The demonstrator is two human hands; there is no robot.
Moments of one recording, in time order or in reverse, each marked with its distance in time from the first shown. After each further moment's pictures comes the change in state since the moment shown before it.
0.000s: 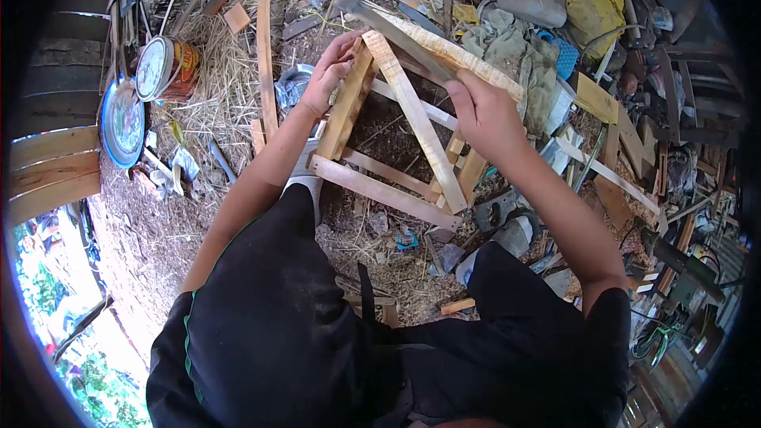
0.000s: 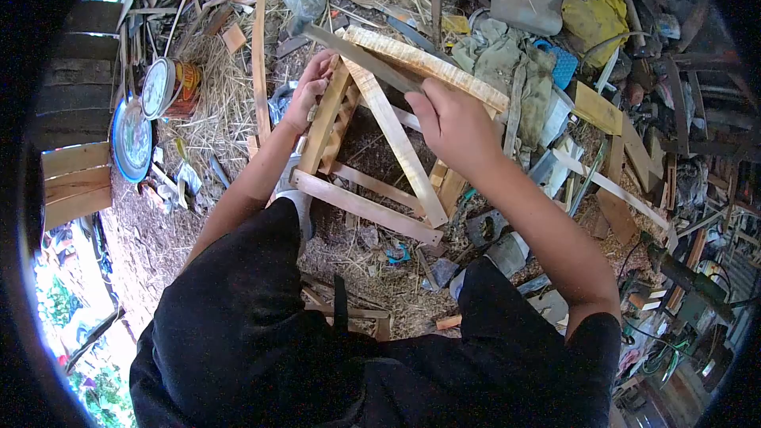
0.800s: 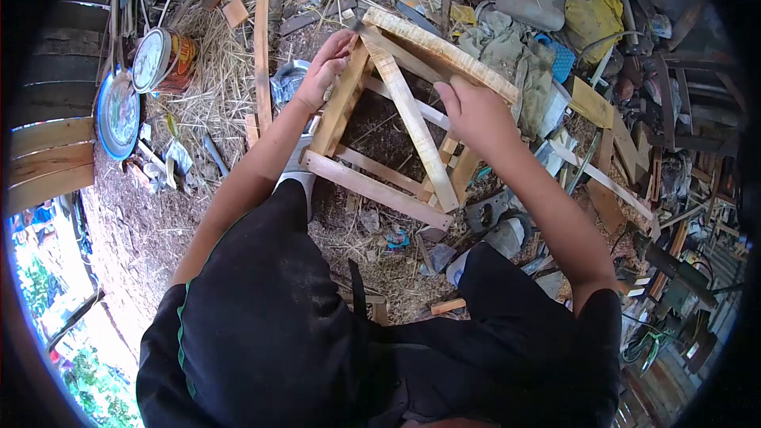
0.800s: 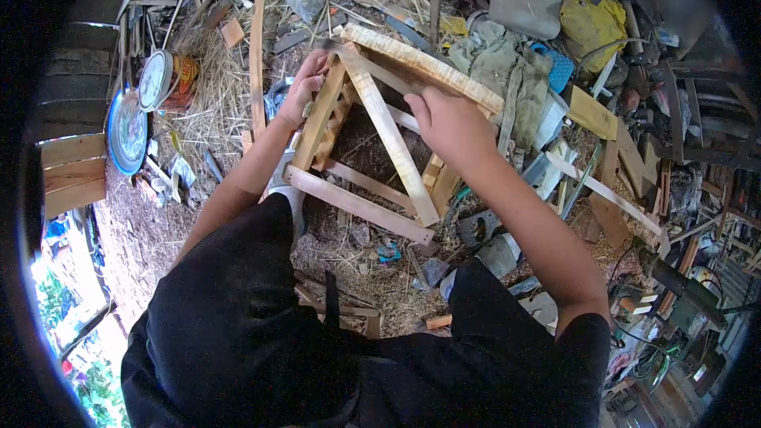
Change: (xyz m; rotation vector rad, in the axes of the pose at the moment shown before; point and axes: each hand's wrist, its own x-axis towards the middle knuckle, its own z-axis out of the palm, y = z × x) left_hand 0.000 -0.002 -0.001 0.036 0.036 -0.036; right_hand 0.008 0.014 0.004 -0.143 -0.085 0.011
